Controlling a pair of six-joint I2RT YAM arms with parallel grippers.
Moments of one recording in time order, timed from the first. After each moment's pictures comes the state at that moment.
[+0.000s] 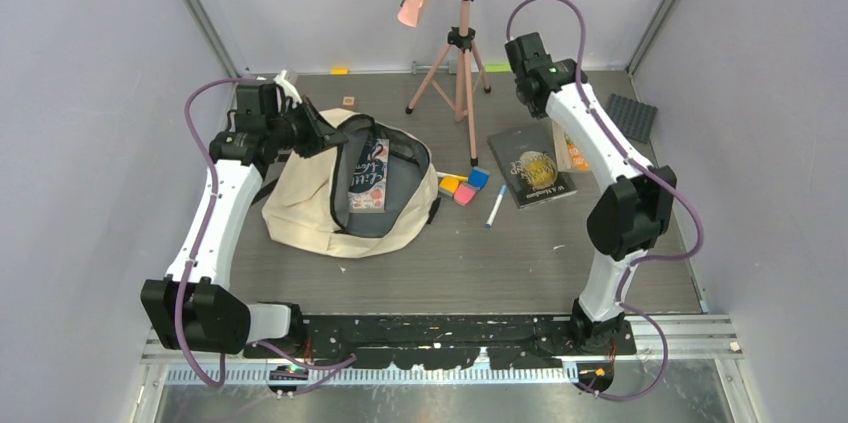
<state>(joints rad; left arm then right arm) -0.07 1.29 1.29 -0.65 0.45 -0.60 0.34 1.87 1.83 -0.93 0.66 -0.12</state>
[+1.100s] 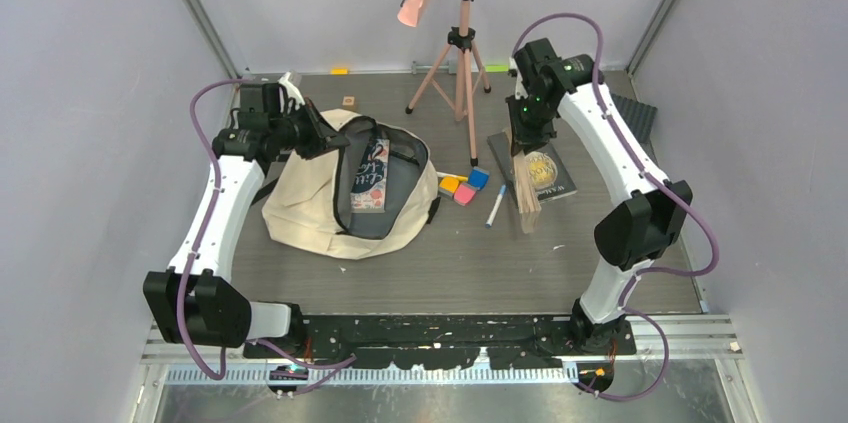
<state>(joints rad) -0.07 1.32 1.29 -0.67 0.47 -0.58 0.34 1.77 1.95 -1.37 0.01 0.22</state>
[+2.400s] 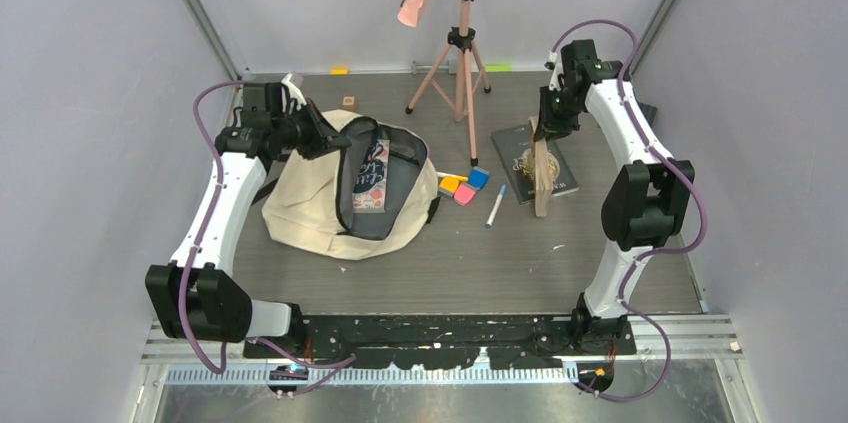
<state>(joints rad) -0.07 1.34 1.29 -0.67 0.47 -0.60 0.06 1.89 1.79 -1.06 -0.17 0.11</state>
